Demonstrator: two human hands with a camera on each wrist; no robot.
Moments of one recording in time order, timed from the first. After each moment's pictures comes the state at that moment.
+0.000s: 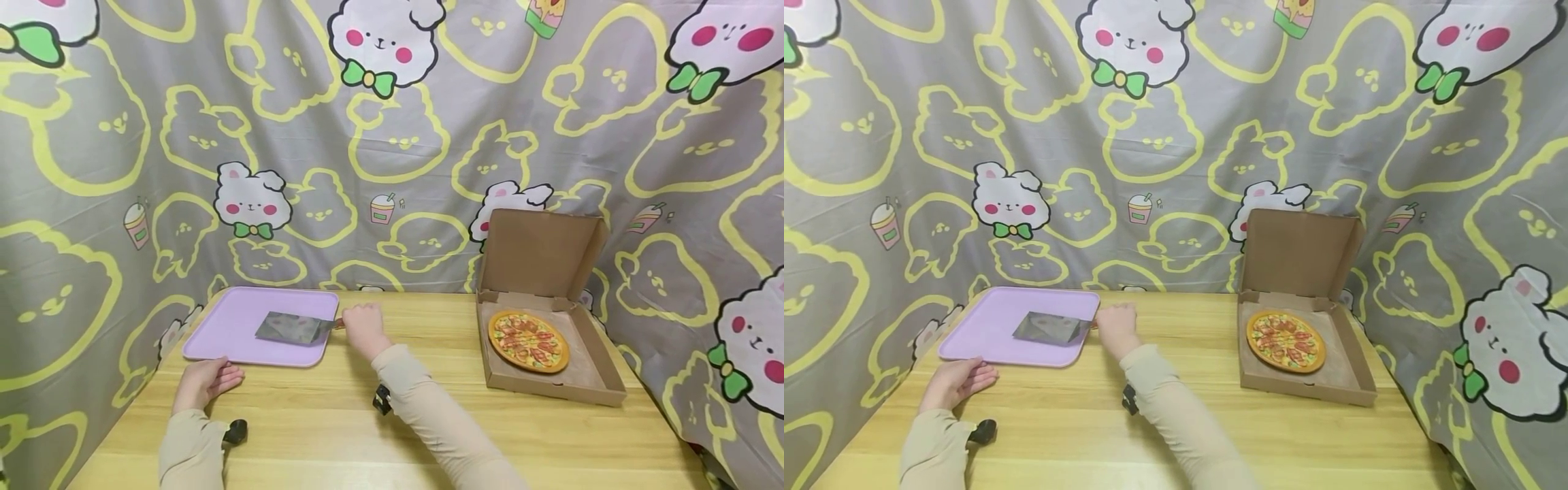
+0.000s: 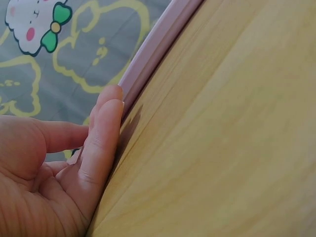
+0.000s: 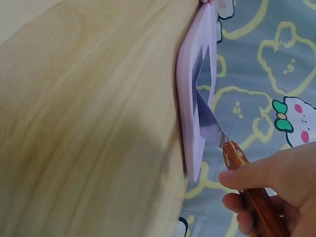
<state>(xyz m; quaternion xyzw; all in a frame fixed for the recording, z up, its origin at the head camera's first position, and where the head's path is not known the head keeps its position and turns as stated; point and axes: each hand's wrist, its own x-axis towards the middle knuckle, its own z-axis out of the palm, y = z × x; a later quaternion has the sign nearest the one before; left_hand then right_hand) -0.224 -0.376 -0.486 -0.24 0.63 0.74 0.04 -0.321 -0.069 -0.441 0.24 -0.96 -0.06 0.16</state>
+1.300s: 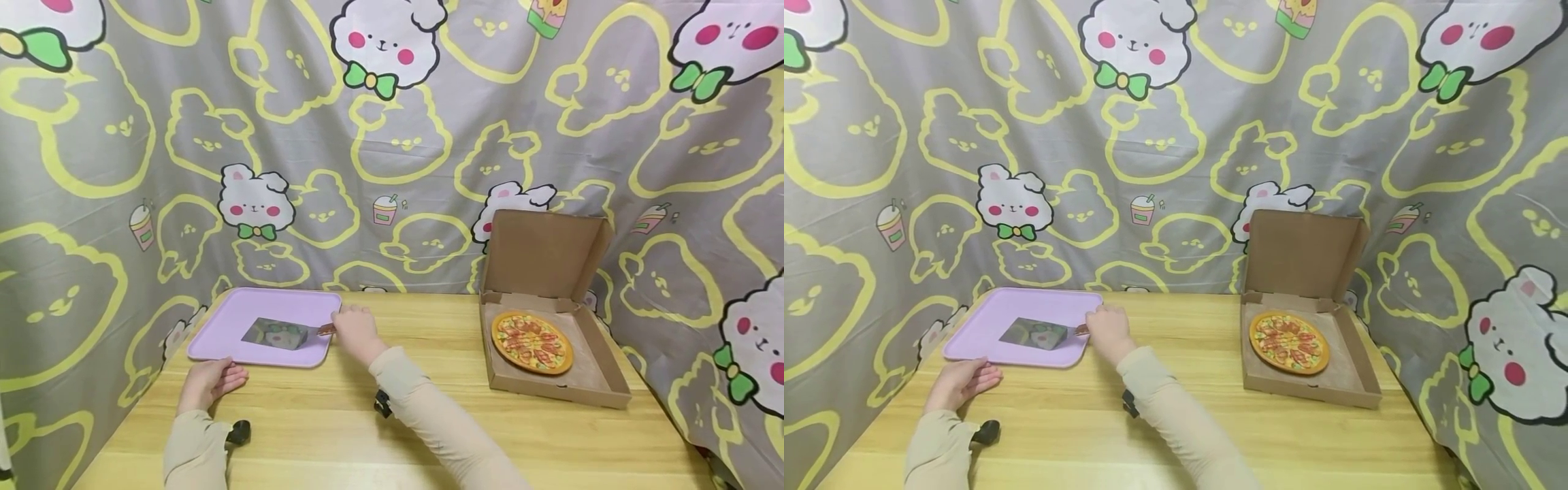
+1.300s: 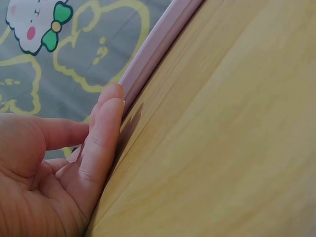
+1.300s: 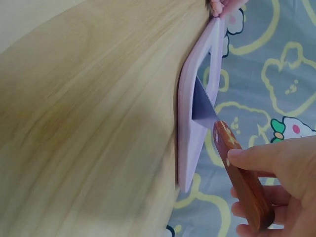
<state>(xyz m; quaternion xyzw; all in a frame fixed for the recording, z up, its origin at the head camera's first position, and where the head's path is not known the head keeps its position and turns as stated) -0.224 -0.375 -0.487 -0.23 0.63 0.74 0.04 -0.310 -0.080 -0.437 0.28 -0.94 -0.03 0.17</state>
